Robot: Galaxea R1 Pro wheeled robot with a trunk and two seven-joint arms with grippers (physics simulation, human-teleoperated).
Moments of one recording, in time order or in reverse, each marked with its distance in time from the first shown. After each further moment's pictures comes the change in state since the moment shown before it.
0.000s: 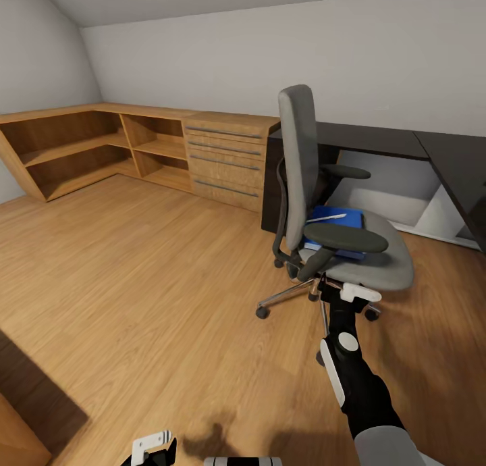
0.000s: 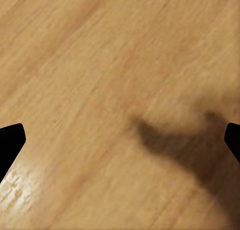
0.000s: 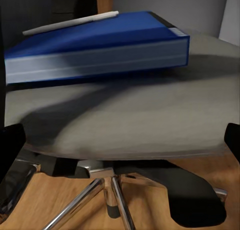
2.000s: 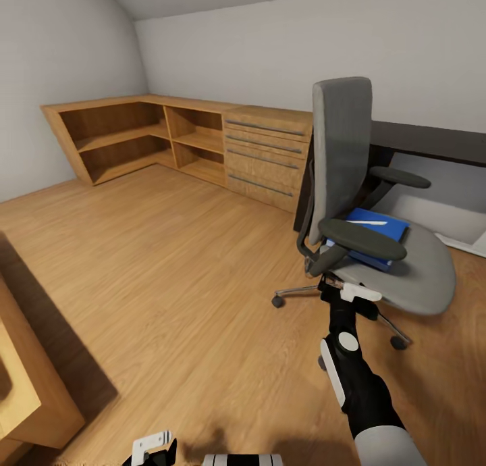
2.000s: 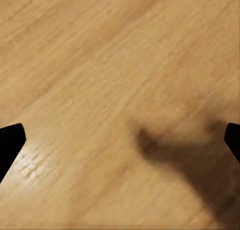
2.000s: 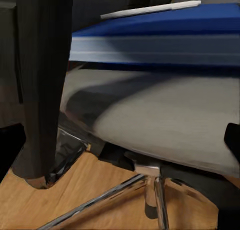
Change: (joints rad) left arm 0.000 -0.002 0.000 0.002 0.001 0.000 -0.001; right arm -0.001 -0.002 0.001 -0.001 0.009 -0.002 -0.001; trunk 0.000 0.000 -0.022
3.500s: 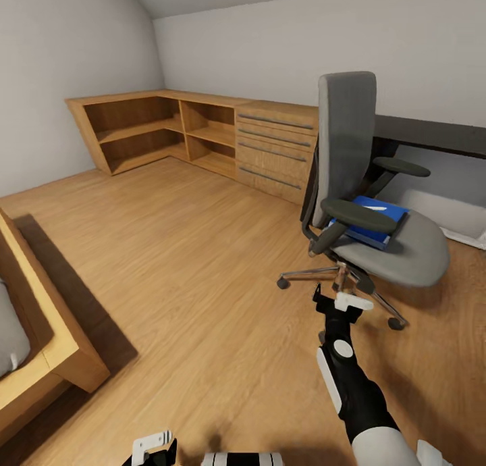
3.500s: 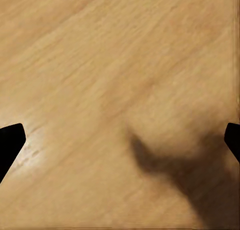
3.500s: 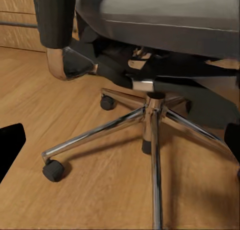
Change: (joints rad) left arm 0.000 0.000 0.000 0.001 0.000 0.000 -0.001; right arm 0.001 0.003 0.002 0.101 -0.012 0.001 0.005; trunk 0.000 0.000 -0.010
